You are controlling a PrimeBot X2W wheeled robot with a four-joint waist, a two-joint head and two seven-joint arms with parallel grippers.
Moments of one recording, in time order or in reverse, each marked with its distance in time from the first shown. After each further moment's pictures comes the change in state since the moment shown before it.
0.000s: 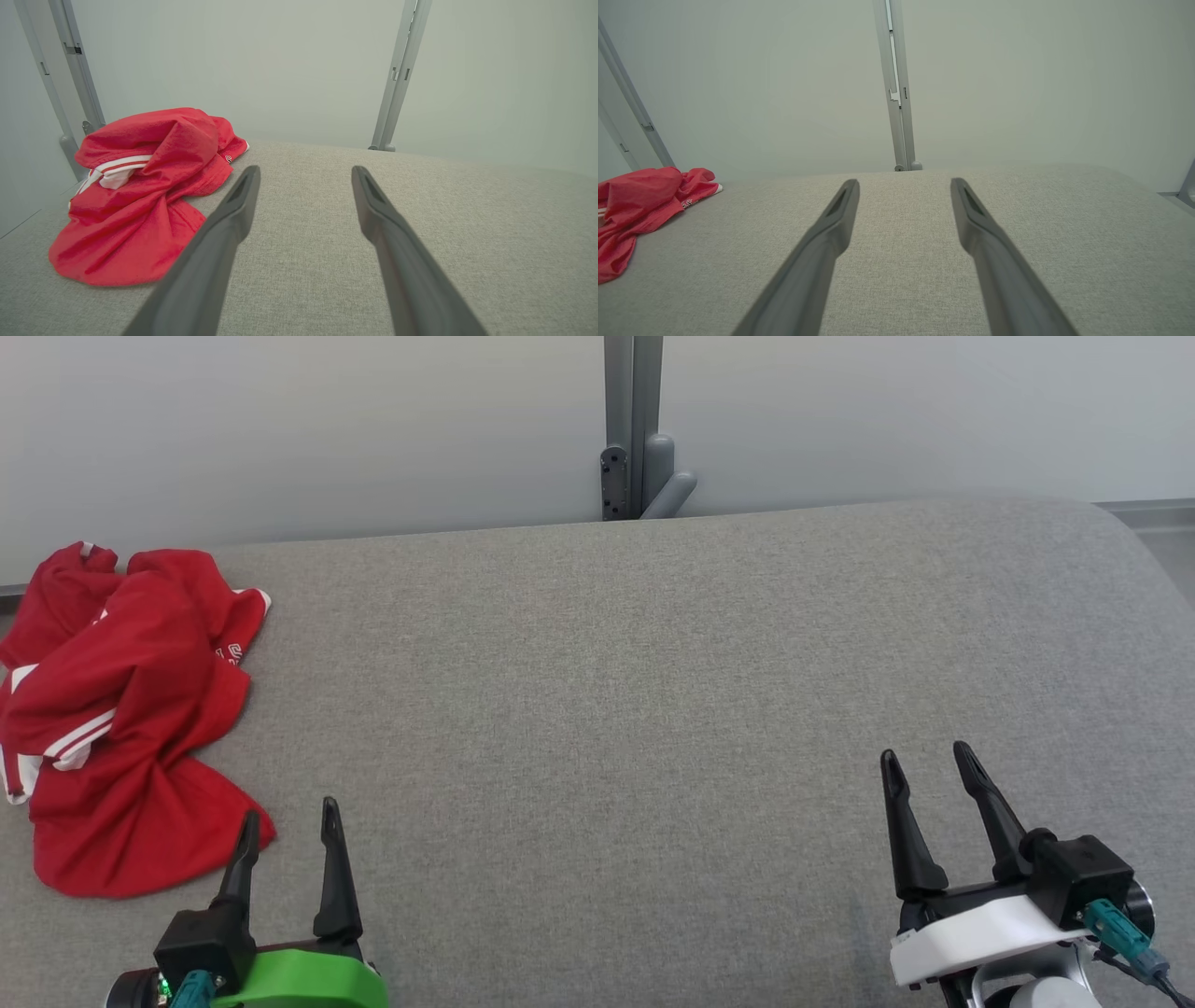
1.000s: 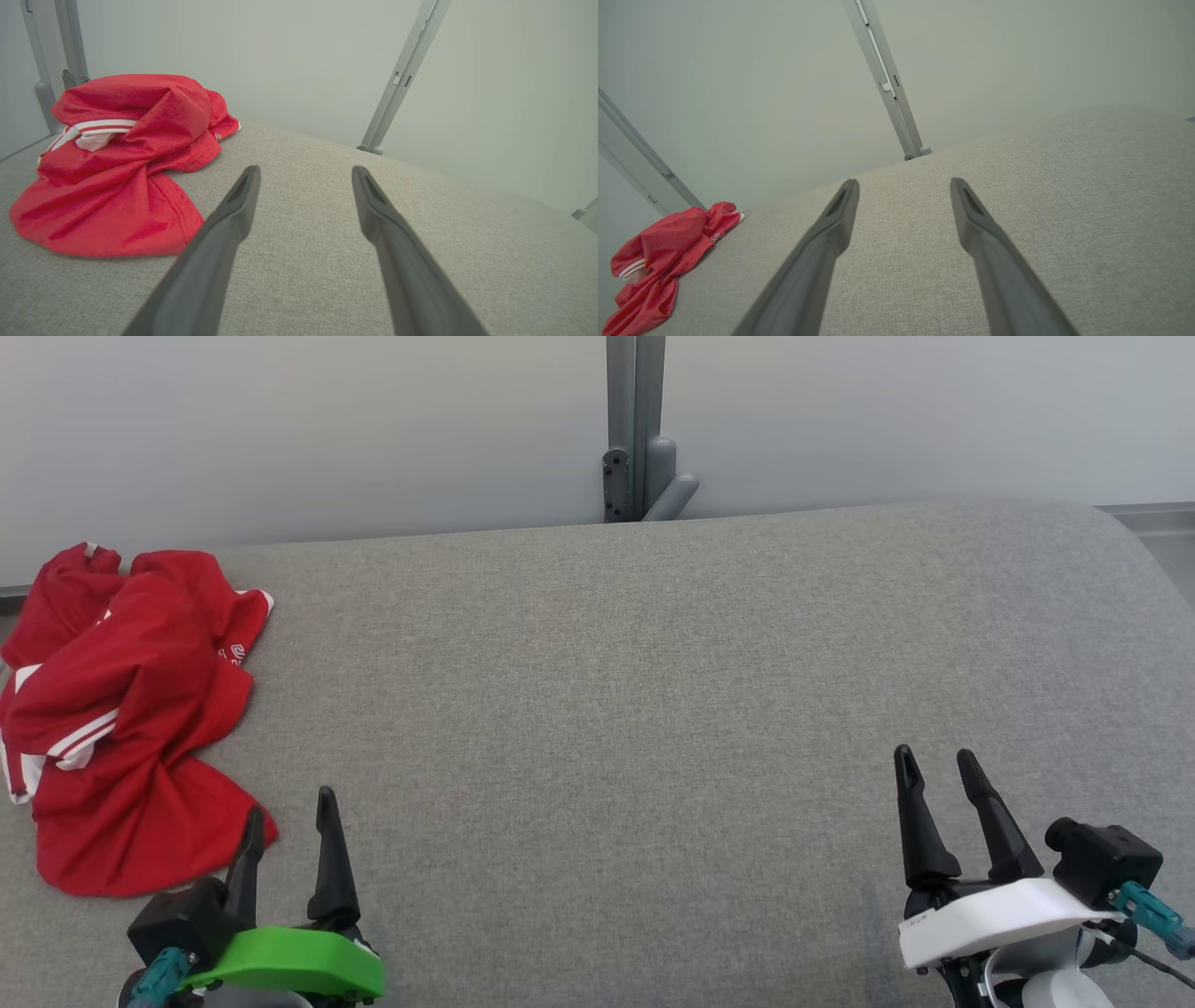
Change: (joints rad) left arm -0.028 -0.002 0.000 0.006 -0.186 -0.002 0.073; right arm -0.022 0.002 -0.011 0.036 0.255 0.000 0.057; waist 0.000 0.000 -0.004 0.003
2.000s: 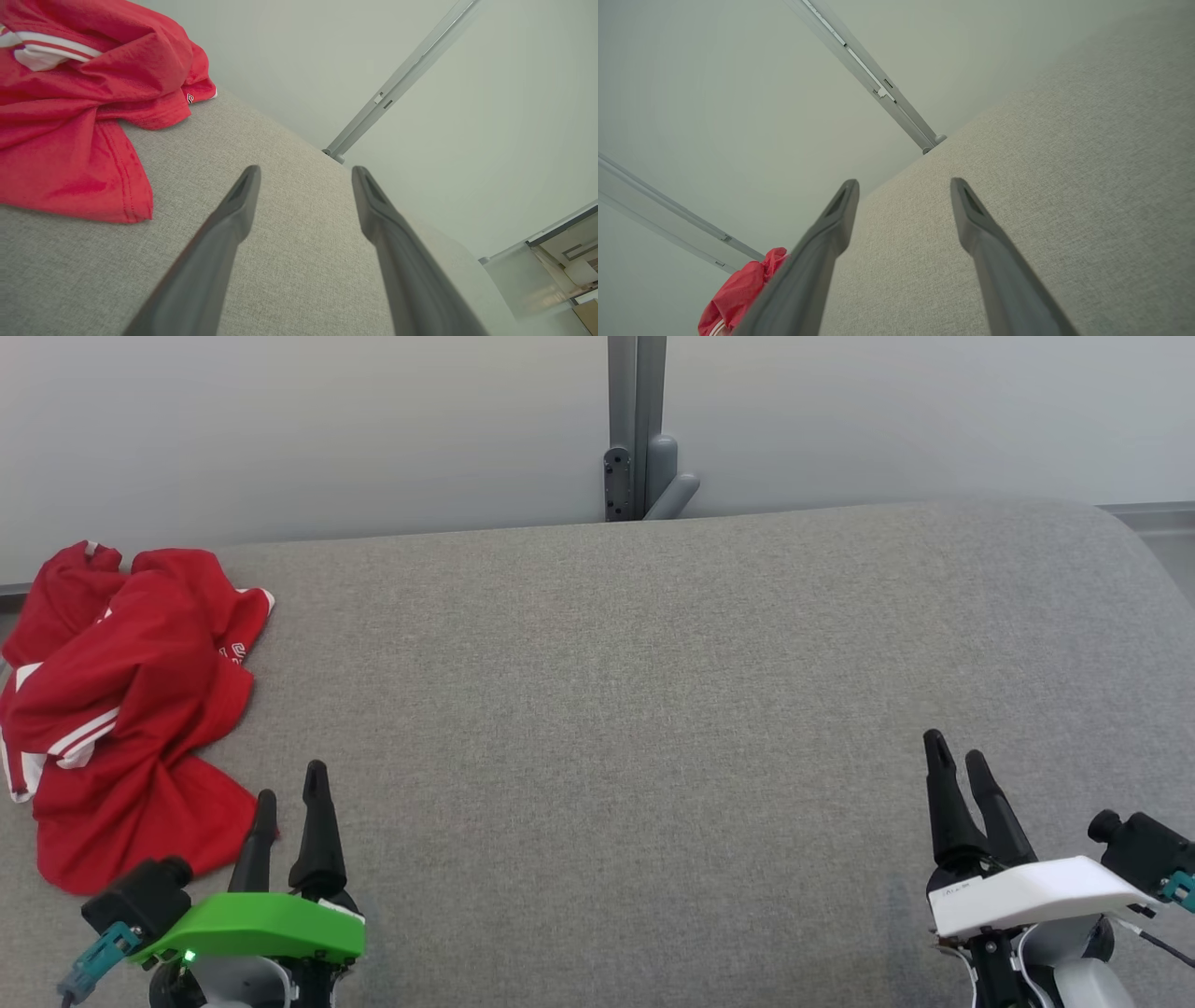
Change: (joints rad) left arm -0.057 -0.001 0.009 0.014 -0.342 -0.026 0.085; right arm -0.024 0.002 -0.032 0.008 0.353 0.000 0.069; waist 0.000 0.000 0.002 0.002
